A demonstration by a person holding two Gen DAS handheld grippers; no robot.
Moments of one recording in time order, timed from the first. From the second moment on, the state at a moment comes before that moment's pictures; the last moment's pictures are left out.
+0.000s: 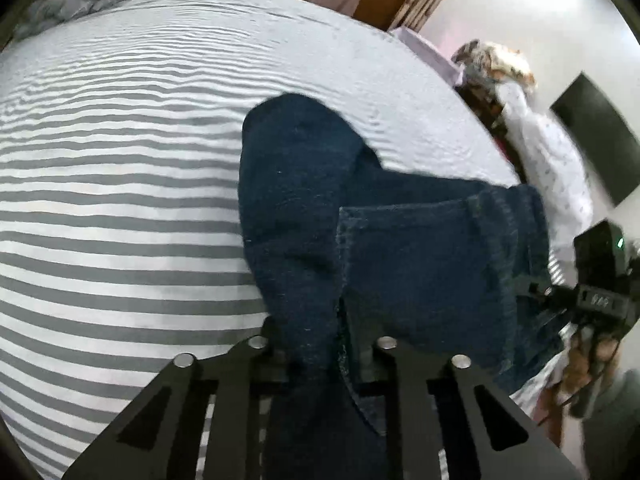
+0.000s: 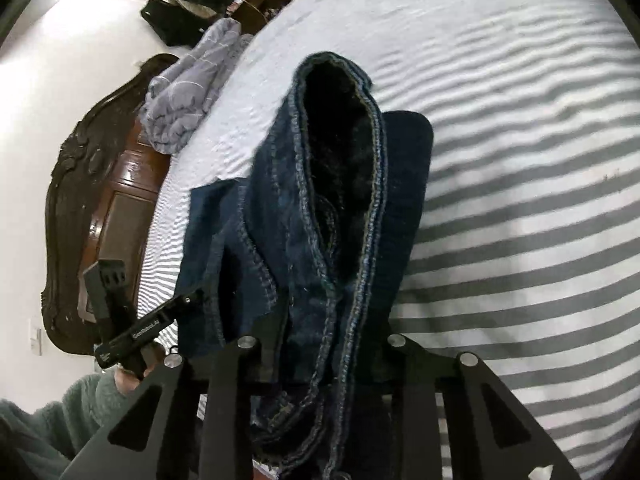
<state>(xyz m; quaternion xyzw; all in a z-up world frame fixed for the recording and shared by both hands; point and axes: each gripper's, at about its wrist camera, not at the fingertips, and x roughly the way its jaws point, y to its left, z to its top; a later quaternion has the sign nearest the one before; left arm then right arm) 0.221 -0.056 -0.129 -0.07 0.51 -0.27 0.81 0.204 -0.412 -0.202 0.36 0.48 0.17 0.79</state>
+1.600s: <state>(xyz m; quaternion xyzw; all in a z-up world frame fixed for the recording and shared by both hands) 0.317 0.057 -0.107 -0.01 0.43 -0.18 0.88 0.319 -0.331 -0.159 0.19 0.49 0.09 0.85</state>
